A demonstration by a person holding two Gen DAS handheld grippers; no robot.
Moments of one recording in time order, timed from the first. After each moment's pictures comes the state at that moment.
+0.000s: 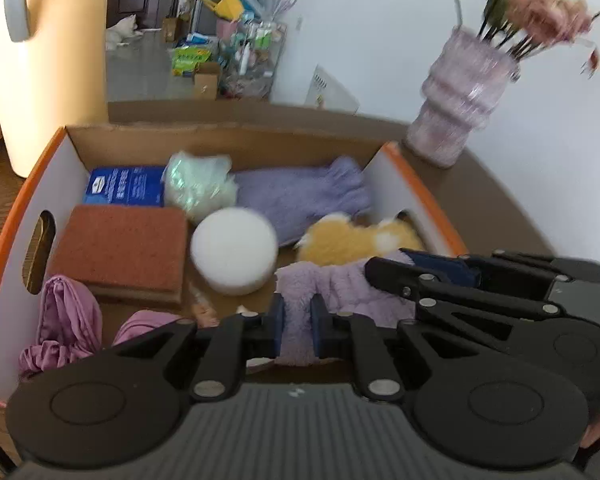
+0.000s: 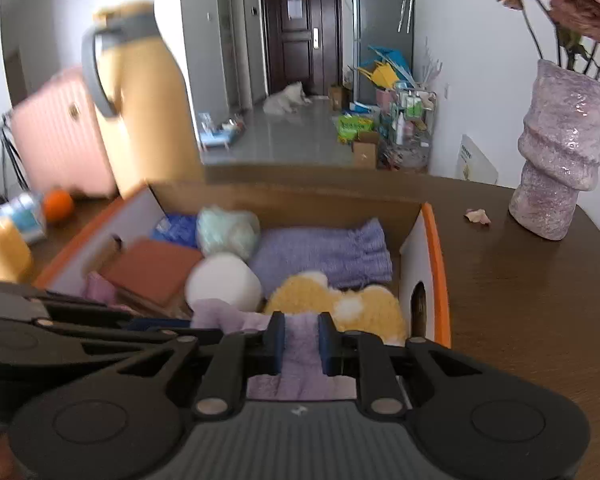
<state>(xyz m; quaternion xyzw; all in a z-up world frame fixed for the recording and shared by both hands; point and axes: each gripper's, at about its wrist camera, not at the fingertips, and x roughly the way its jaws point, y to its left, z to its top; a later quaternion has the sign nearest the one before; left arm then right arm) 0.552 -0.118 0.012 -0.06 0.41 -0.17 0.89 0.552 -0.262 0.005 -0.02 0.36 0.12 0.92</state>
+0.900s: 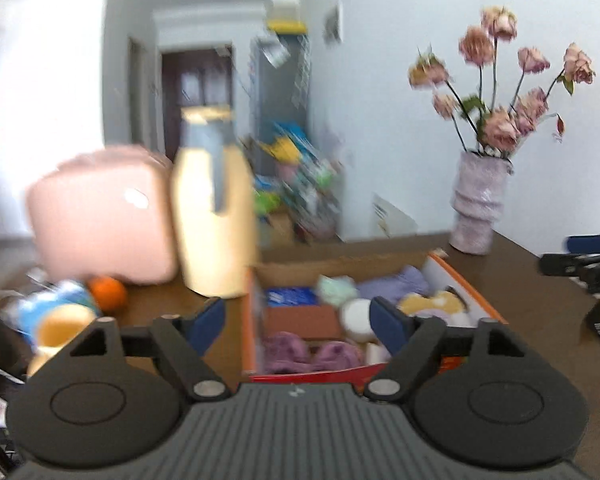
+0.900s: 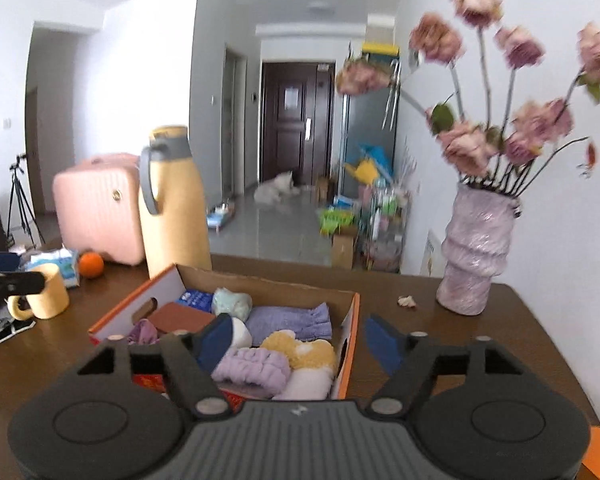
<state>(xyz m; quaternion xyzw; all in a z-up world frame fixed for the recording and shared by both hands) 0.385 -0.023 0.115 0.02 0.22 -0.08 0.97 0.389 -0.320 0.108 -0.03 0.21 0.11 0.97</state>
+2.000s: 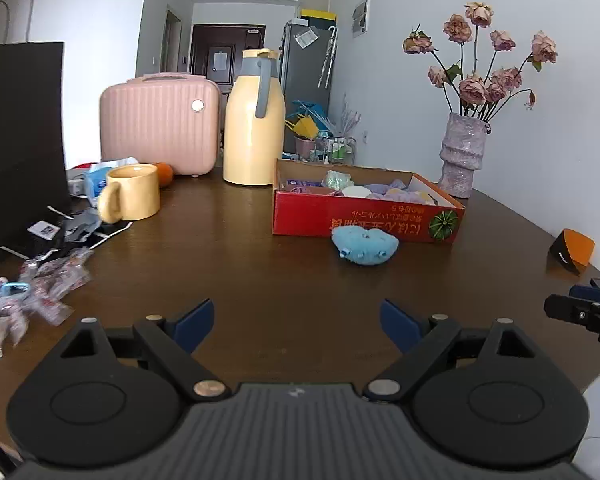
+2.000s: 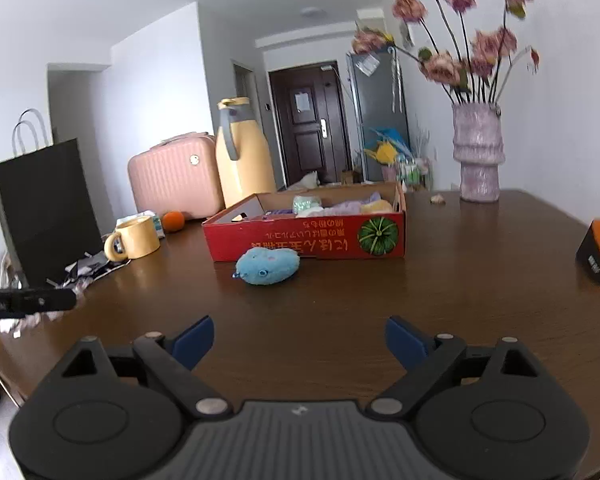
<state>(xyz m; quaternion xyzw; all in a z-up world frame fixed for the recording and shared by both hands) 0.143 0.011 0.016 -0.03 0.22 -0.04 0.97 0.171 -0.305 -0.009 0.06 0.21 0.15 0.96</state>
